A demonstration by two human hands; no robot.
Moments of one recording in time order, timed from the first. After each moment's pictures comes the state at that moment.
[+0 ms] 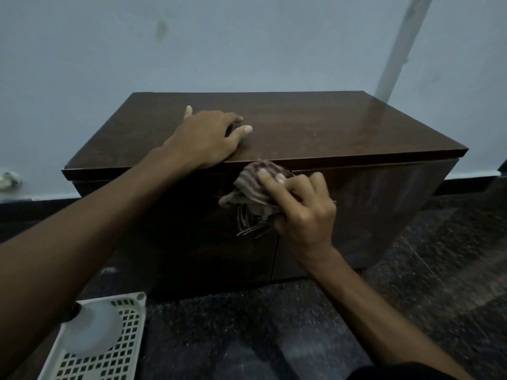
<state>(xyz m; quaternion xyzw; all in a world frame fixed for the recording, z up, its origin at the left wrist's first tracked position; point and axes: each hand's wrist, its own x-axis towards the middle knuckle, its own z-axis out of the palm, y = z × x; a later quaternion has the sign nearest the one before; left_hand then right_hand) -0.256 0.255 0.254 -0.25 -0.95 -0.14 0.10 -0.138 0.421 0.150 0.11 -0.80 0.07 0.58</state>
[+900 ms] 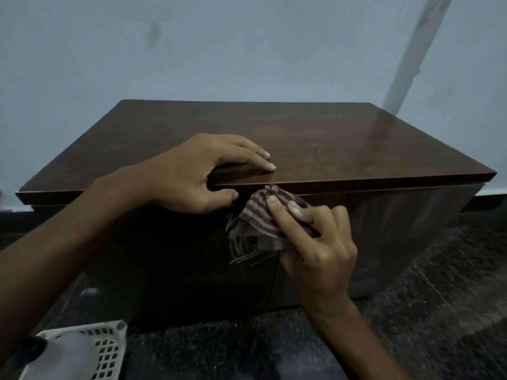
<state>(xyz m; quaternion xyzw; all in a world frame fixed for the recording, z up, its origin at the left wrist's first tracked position) -0.247 0.232 0.255 -0.54 -0.81 -0.22 0.03 -0.136 0.430 0.134 0.08 -0.80 0.10 0.58</state>
